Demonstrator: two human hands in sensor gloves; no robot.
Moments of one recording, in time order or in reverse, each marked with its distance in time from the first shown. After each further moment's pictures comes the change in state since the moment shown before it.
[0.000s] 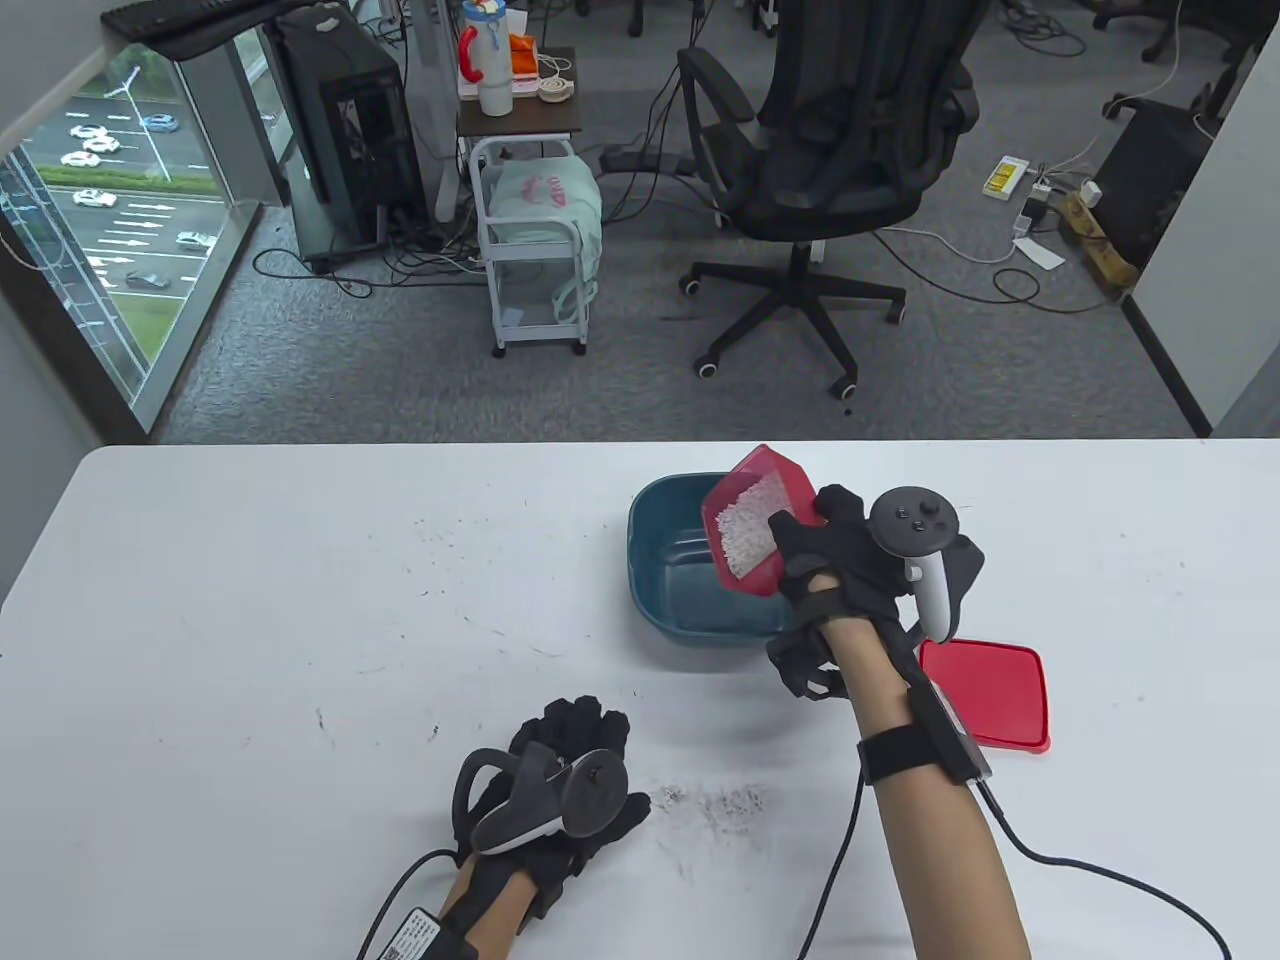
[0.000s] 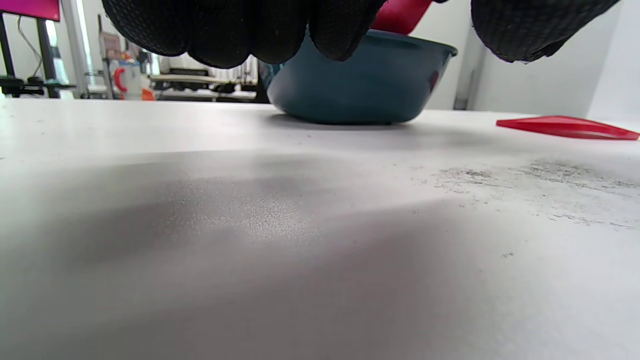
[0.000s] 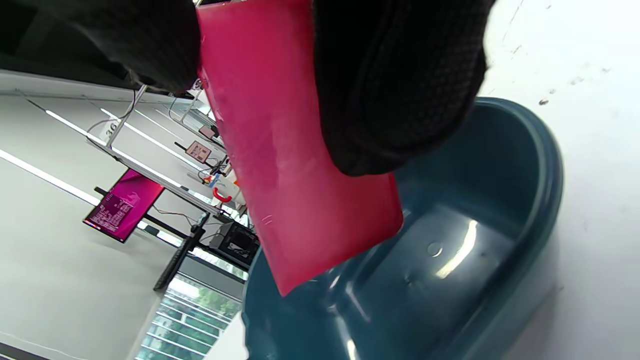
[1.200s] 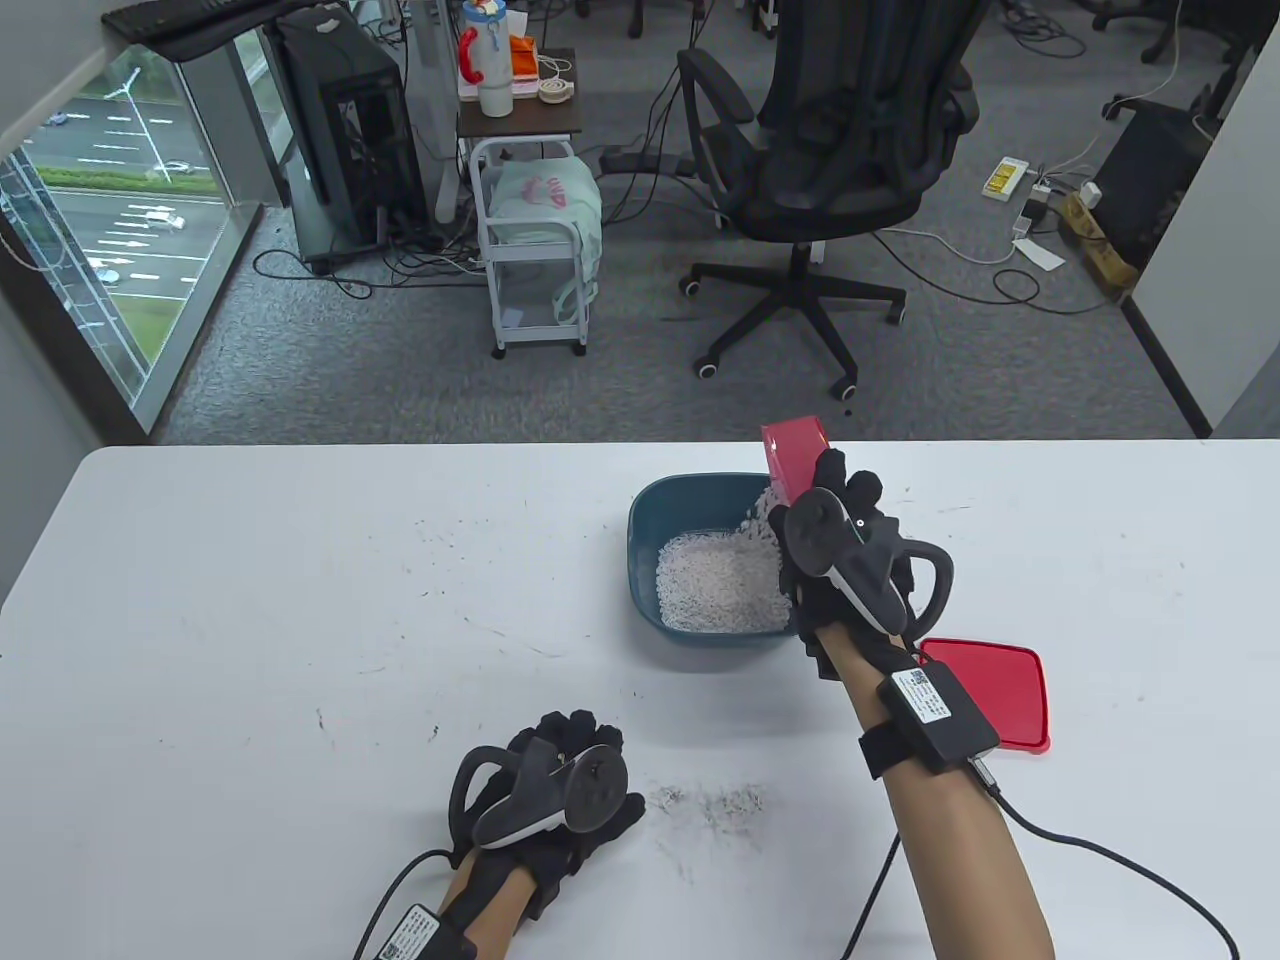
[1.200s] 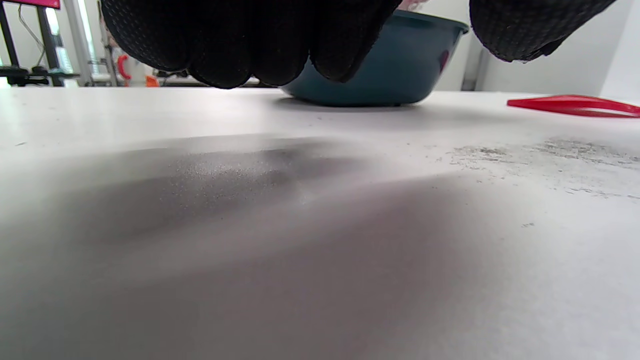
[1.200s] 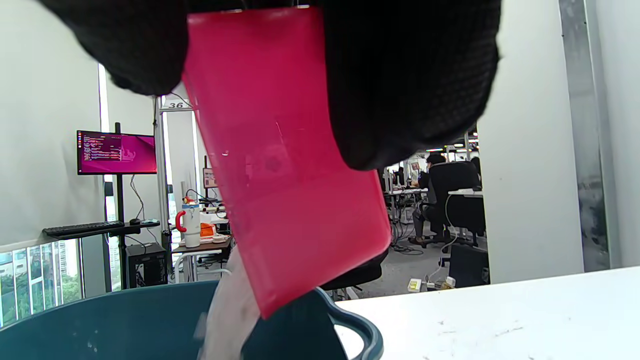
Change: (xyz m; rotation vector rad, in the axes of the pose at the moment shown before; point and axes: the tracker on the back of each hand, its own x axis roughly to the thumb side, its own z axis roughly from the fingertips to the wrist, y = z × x) left_hand -0.002 -0.001 -0.002 -0.052 0.013 -0.018; right_hand 0.047 0.001 0.022 -0.423 -0.298 0.764
